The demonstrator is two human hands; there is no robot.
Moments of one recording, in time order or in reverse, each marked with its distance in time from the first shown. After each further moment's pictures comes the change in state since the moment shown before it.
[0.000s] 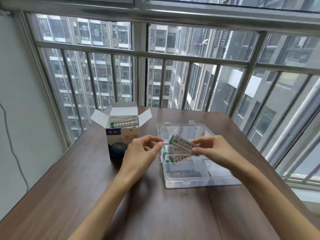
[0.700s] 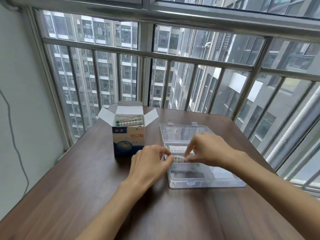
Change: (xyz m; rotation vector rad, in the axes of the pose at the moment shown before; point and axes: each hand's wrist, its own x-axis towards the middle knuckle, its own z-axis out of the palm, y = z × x) left_hand -0.015 0.003 0.011 0.520 -0.037 0.131; right_hand 0.020 -0.028 0.016 -1.059 -0.081 -0.294
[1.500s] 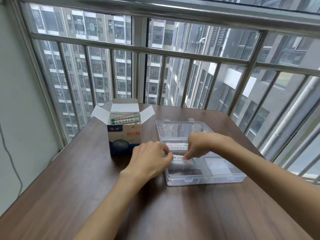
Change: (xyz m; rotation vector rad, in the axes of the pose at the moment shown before) left_hand 0.016 0.003 0.000 0.250 -0.124 0.101; right_hand 0.023 -0.011 -0.006 0.049 -0.459 0.227
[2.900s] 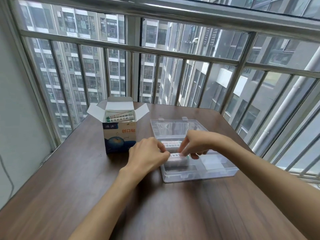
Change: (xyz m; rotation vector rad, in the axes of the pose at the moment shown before) left_hand -0.002 0.009 0.000 -0.170 -0.027 -0.138; right_hand -0.015 0.011 0.004 0.297 -0.015 -0.058
